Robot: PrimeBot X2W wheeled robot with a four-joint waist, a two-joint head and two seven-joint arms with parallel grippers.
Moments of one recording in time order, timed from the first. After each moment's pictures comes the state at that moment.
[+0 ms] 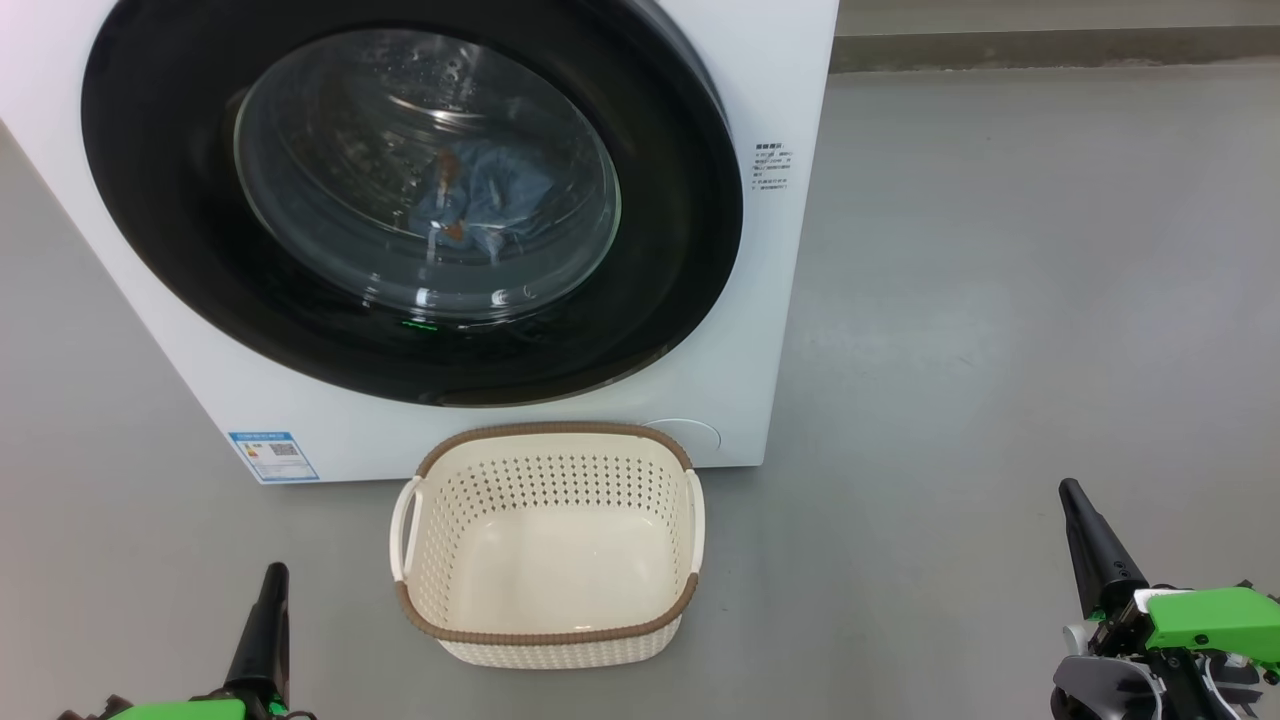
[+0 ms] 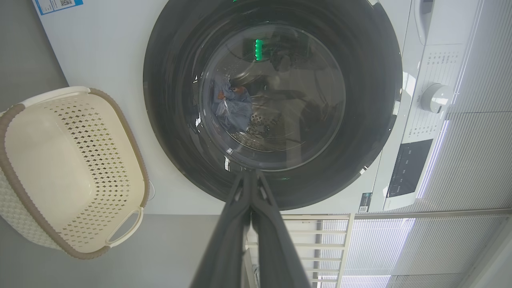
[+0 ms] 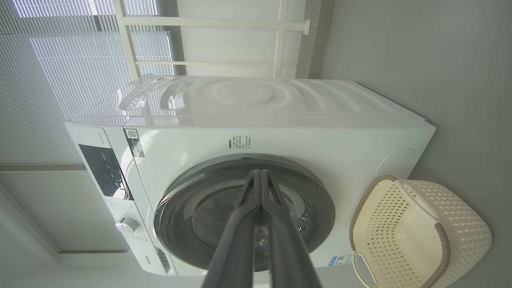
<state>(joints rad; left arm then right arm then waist) -0.07 0.04 0.07 0.28 -1.60 -0.13 0.11 -0.07 -0.04 -0.13 0.28 1.61 0.13 0.11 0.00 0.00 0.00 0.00</state>
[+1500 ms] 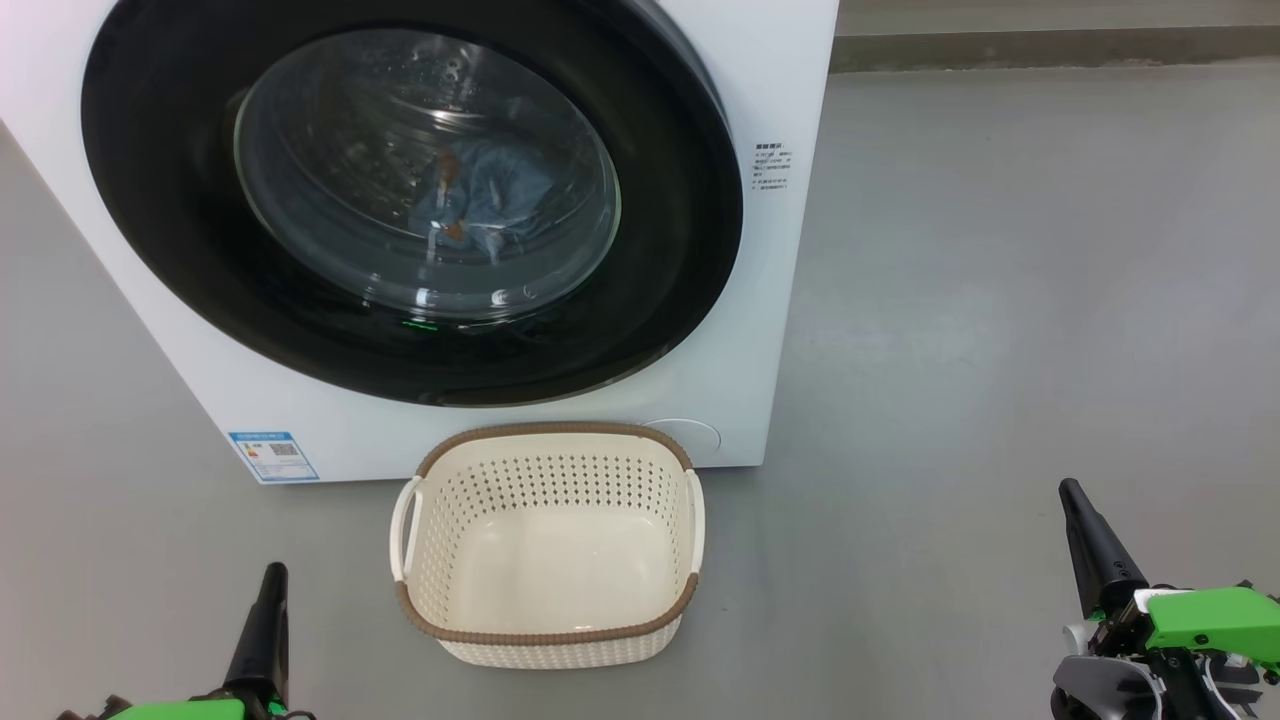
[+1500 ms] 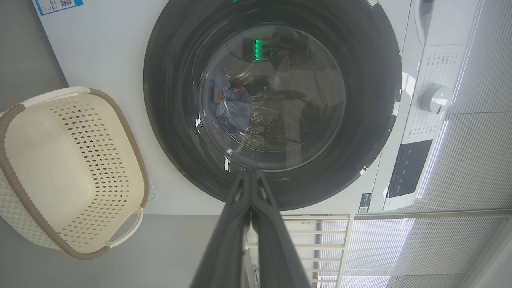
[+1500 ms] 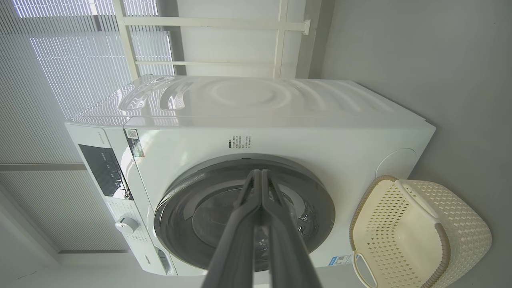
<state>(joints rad) -0.07 0.04 0.07 0.28 -1.60 -0.13 0.11 -0.07 -0.04 -0.13 0.28 1.61 0.13 0.11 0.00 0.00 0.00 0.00</state>
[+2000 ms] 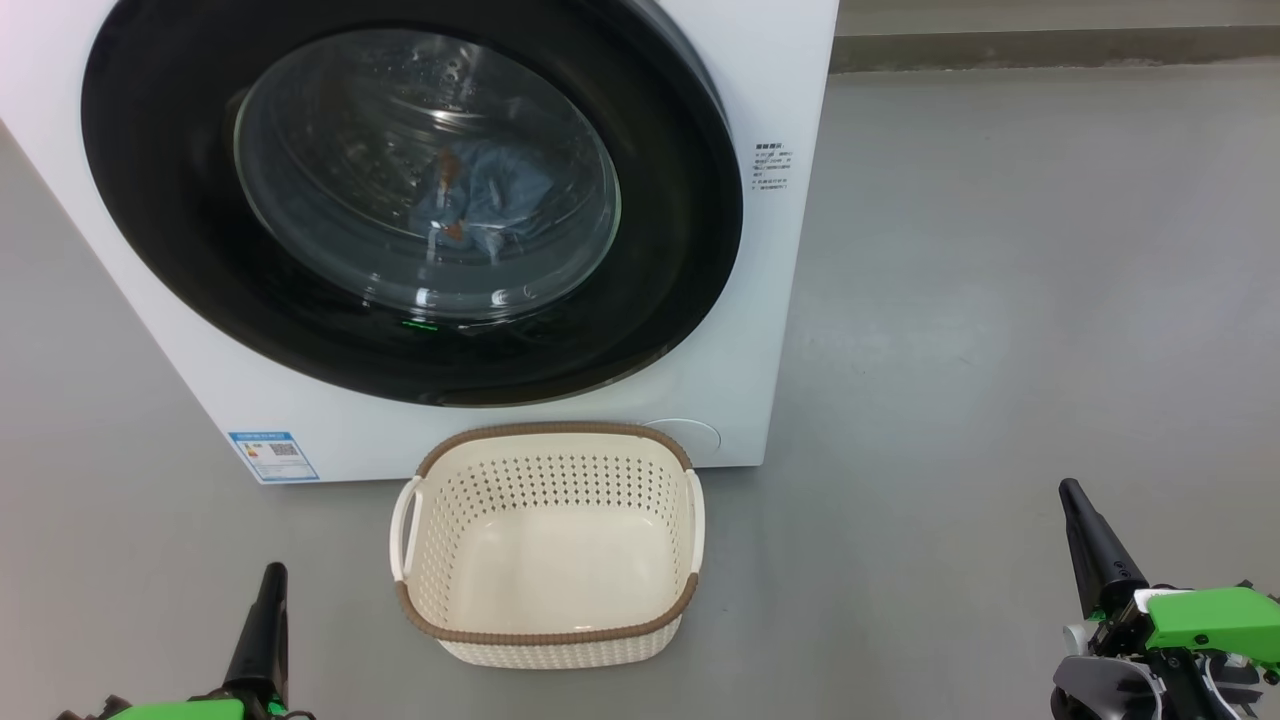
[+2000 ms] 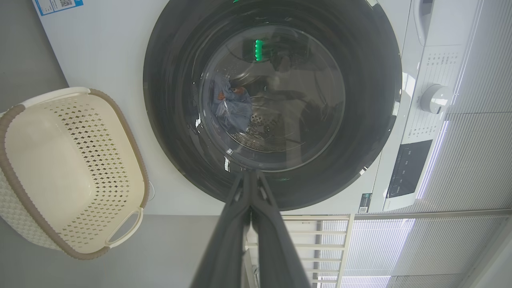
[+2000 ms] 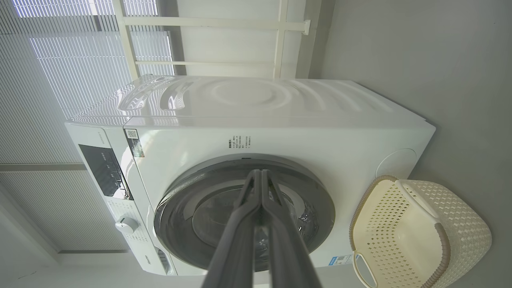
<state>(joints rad) -0.07 0.04 0.08 0.28 -1.60 -0.13 0.11 -0.07 -0.04 -0.13 0.28 1.61 0.13 0.11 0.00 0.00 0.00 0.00</state>
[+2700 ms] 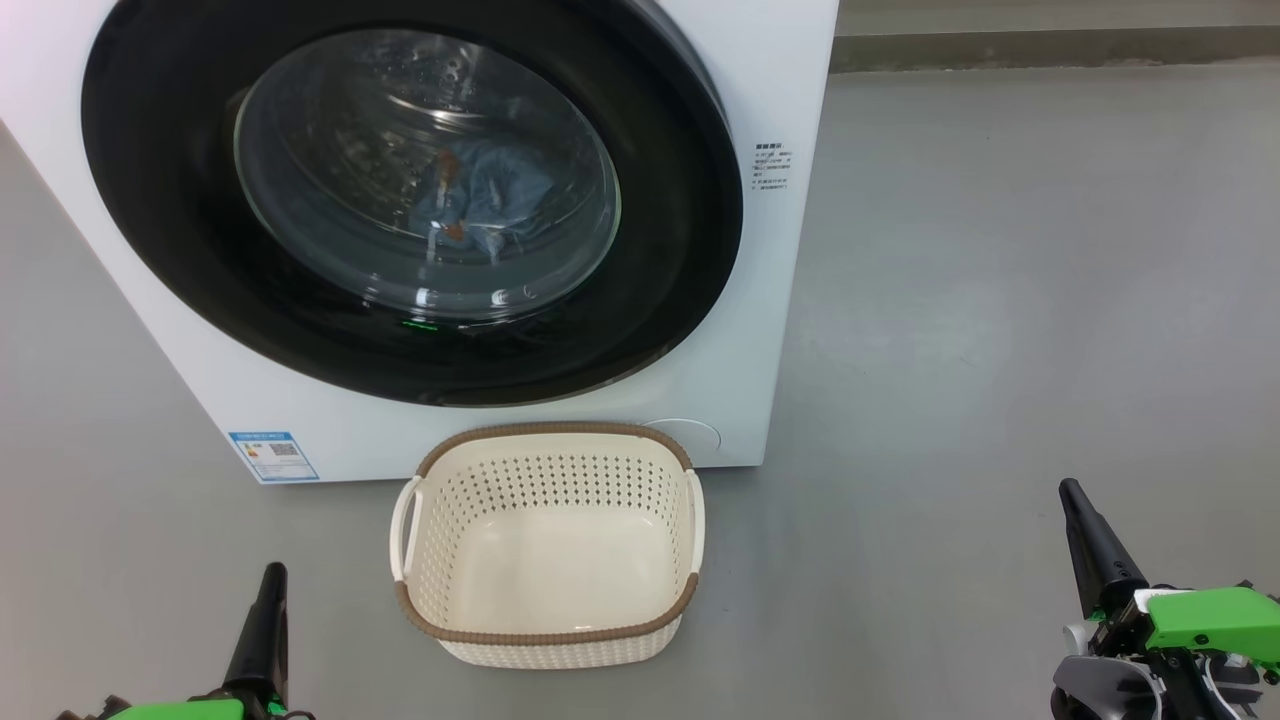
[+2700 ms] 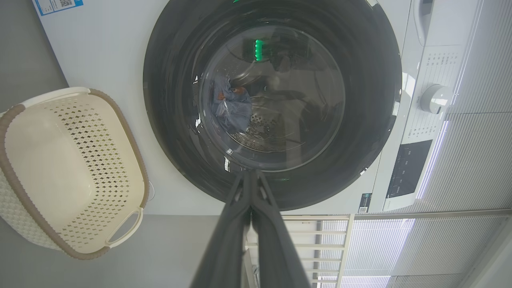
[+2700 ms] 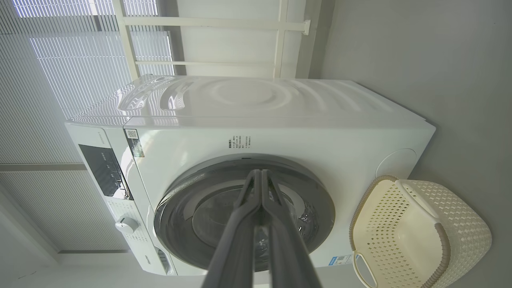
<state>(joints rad) -0.07 0.04 0.08 0.28 -1.60 -0.13 0.11 -0.07 -0.04 -0.13 0.28 1.61 0.13 0.11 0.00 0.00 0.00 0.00</state>
